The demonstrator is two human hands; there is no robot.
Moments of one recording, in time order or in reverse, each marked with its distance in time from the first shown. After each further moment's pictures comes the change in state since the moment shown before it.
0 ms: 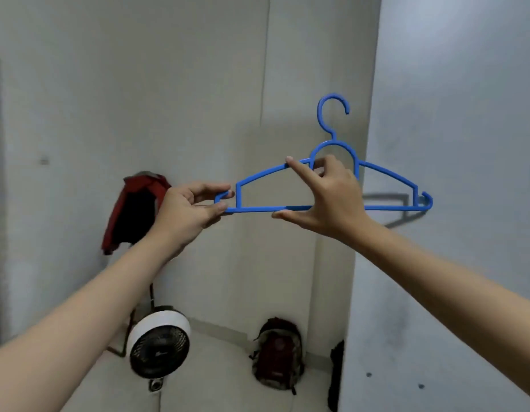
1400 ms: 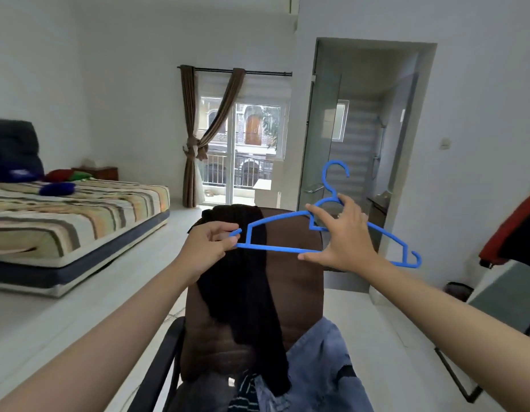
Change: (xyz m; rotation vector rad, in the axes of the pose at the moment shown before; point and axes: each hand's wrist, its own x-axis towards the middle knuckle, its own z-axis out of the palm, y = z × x) left_hand -0.182 -0.036 -0.509 0.825 1.099 -0.516; right_hand 0.163 -0.633 0.360 1.130 -0.229 -0.424
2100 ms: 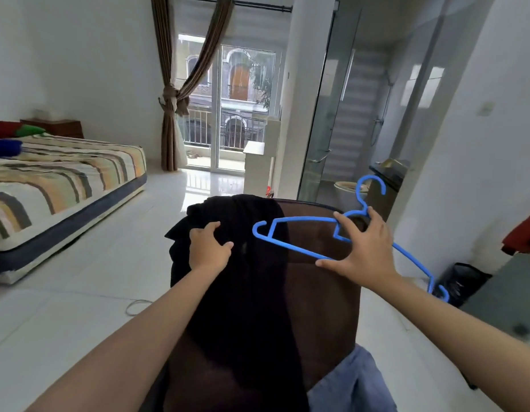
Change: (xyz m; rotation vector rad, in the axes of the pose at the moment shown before) left_hand 0.288 -0.206 0.014 0.446 0.259 -0.193; right_hand 0.127 0.040 0.231 -0.008 -0.135 0.292
